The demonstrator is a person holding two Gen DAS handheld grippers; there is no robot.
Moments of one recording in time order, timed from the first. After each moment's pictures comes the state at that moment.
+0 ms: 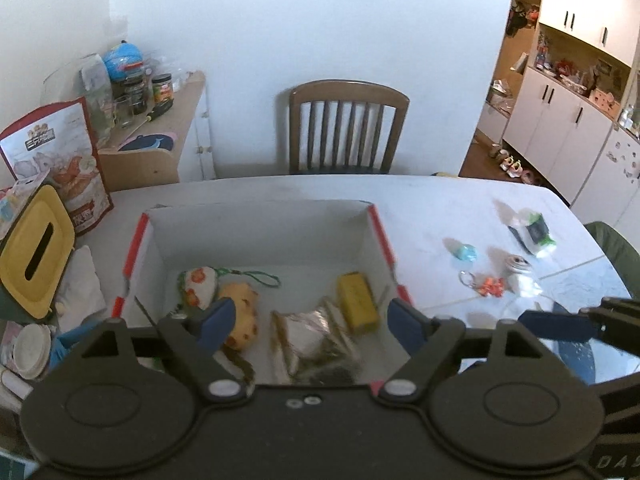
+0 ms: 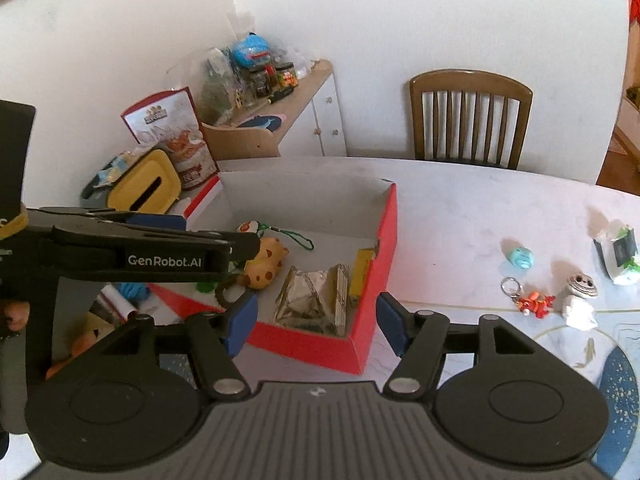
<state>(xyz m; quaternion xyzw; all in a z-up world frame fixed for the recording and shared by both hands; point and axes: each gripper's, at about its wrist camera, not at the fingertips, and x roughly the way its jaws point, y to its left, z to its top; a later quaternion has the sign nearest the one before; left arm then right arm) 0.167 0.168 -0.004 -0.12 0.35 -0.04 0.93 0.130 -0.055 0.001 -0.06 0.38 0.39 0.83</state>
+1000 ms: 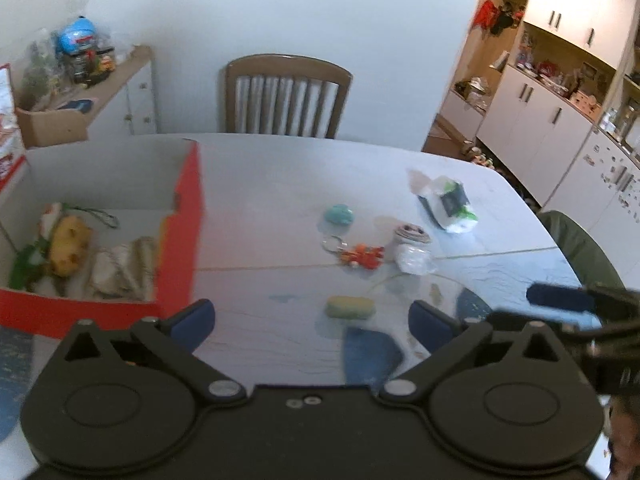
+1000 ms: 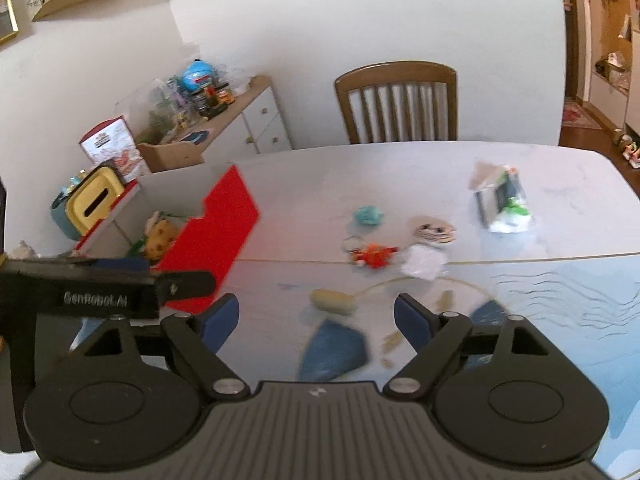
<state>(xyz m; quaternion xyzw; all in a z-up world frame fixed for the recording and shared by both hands) 0.167 -0.022 -0.020 -0.17 0.36 -0.06 0.92 0.215 -0.272 -0.043 -0.02 0.38 0.37 0.85</state>
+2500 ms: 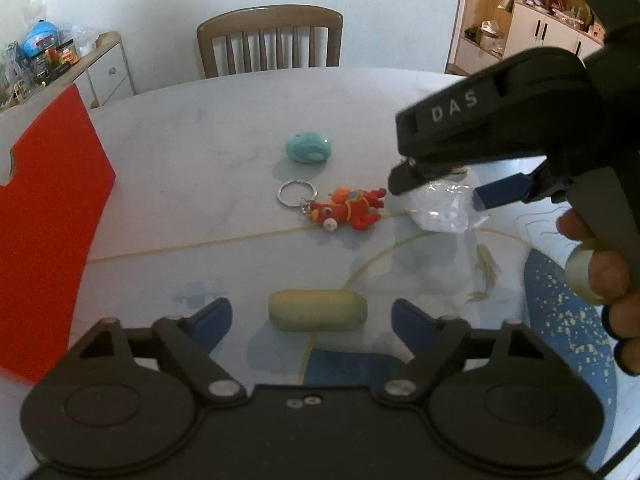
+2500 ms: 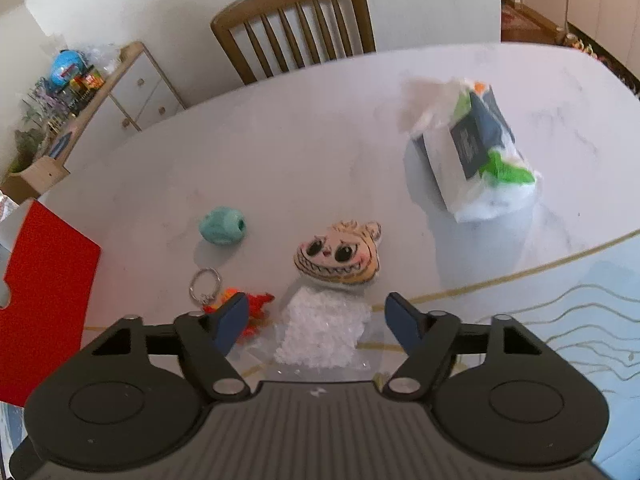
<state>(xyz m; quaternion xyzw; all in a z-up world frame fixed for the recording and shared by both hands) 0.262 -0.117 -0.117 -0.09 0.41 -0.03 0.91 0.392 -0.219 -0.167 0.02 0.51 0.25 0.82</state>
